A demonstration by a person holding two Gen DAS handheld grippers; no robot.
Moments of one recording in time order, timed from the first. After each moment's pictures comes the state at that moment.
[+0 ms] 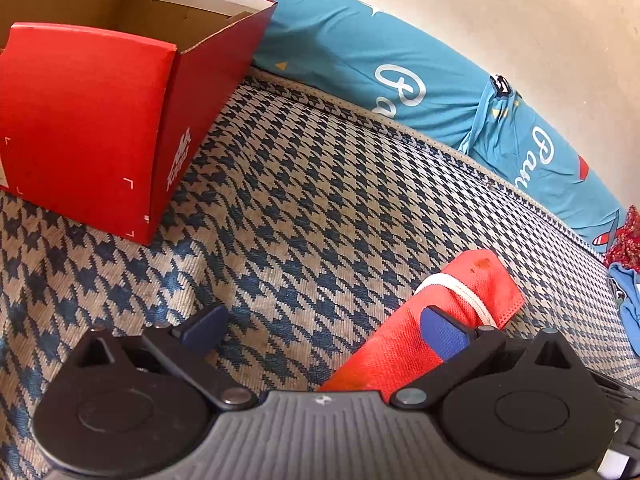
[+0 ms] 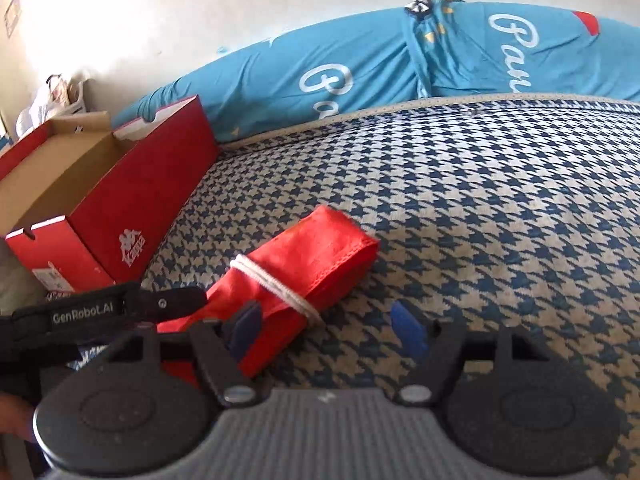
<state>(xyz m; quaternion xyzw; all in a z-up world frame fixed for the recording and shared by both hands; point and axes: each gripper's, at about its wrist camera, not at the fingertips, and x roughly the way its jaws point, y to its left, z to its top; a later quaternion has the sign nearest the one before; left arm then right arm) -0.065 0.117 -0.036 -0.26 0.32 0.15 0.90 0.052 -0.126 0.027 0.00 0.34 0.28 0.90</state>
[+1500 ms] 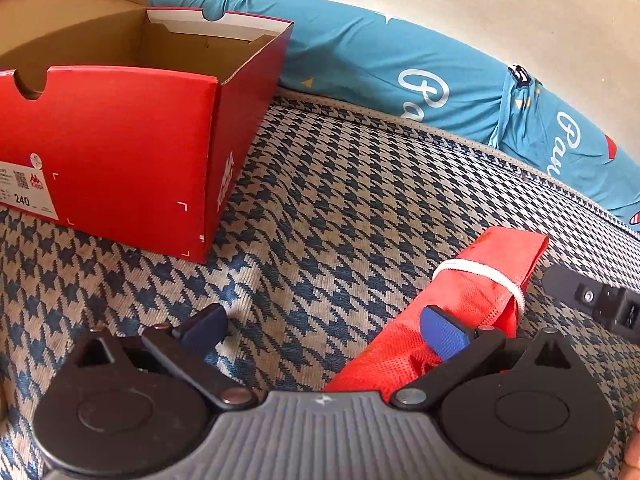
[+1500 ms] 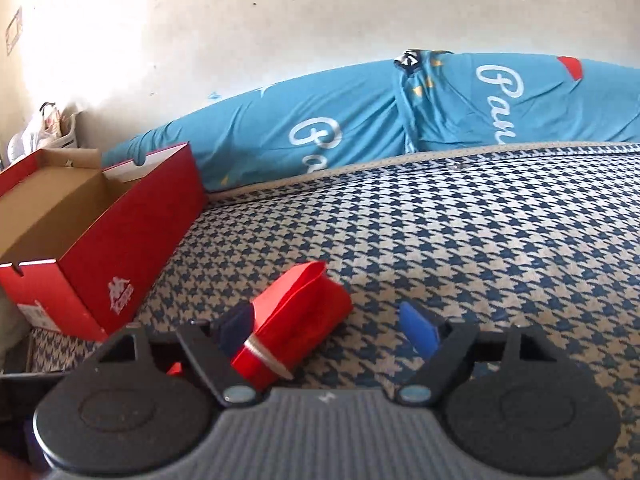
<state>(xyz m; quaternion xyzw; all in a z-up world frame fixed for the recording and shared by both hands) -0.077 0.115 -0.034 -0.19 0.33 0.19 0.91 0.049 -0.106 0.020 0.00 0.29 0.27 0.92</state>
